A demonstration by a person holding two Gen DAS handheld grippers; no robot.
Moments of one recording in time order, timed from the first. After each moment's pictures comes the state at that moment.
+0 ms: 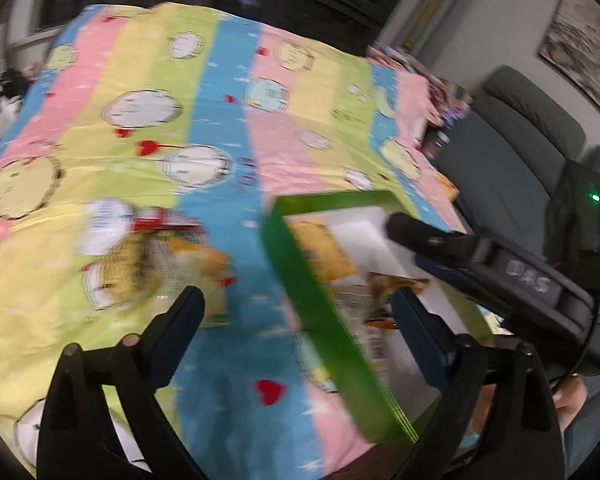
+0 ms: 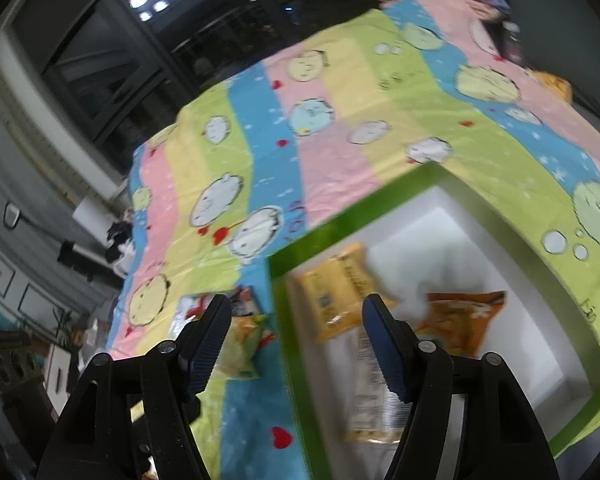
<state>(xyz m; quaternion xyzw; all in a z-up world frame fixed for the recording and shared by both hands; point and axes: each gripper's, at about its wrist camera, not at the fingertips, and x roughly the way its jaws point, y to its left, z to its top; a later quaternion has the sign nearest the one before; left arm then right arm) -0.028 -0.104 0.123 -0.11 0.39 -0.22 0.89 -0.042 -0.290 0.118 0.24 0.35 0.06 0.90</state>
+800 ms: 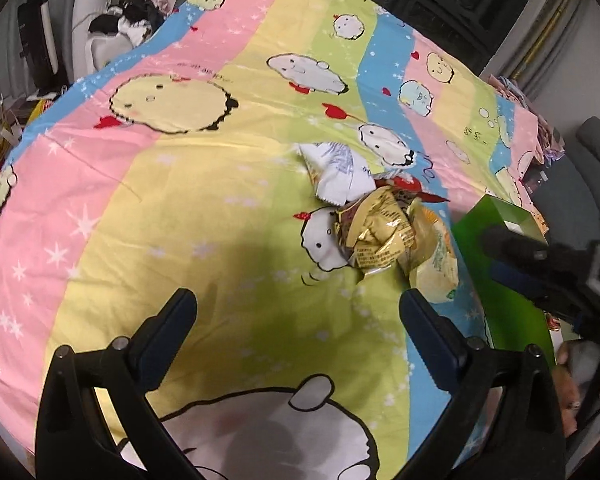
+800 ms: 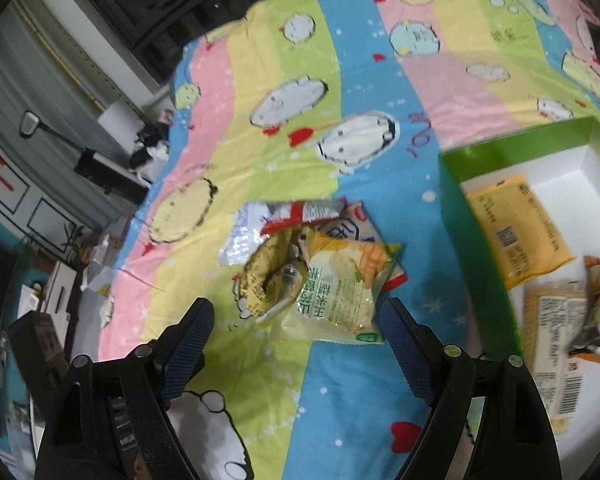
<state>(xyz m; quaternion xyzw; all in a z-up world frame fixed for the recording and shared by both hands) -0.014 0.034 0.040 -0.16 0.43 -0.08 0.88 0.001 -0.161 0.069 0.16 0.45 0.14 0.87</state>
